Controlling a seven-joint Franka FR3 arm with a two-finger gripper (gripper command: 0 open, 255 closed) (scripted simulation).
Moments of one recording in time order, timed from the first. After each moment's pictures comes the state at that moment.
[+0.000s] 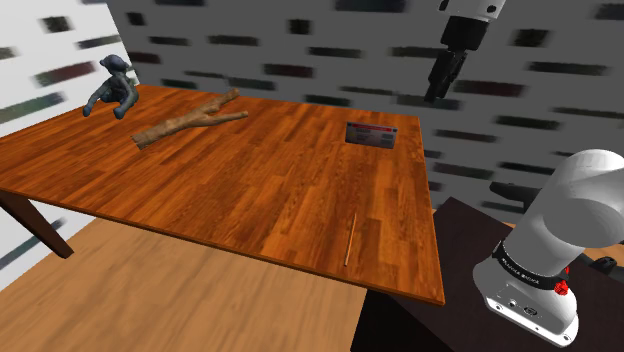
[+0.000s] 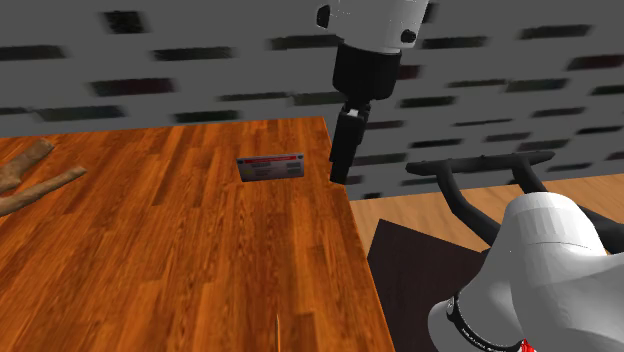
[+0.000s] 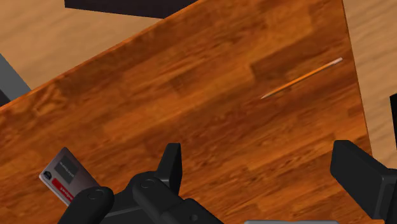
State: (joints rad) arm 0.02 -0.80 -0.07 -2.40 0.12 1.66 -0.17
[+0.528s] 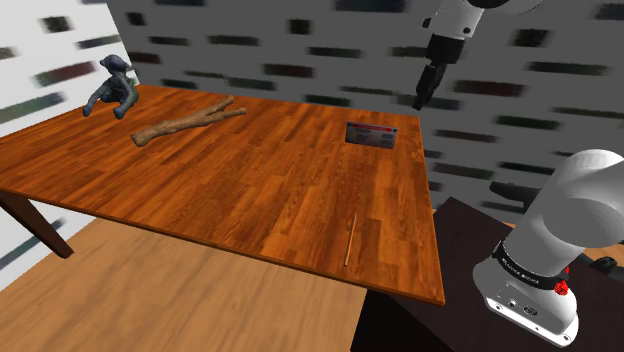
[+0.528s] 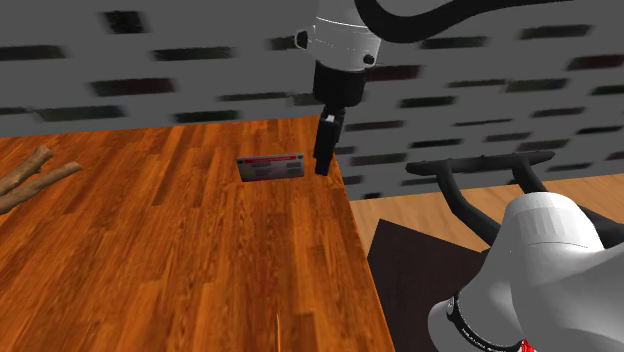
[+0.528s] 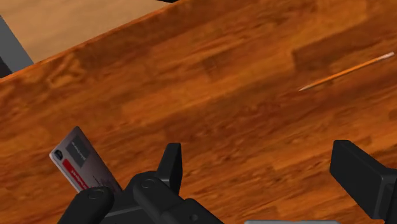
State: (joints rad) arm 0.02 -0.65 -0.16 -2.40 0.06 1.81 -0.34
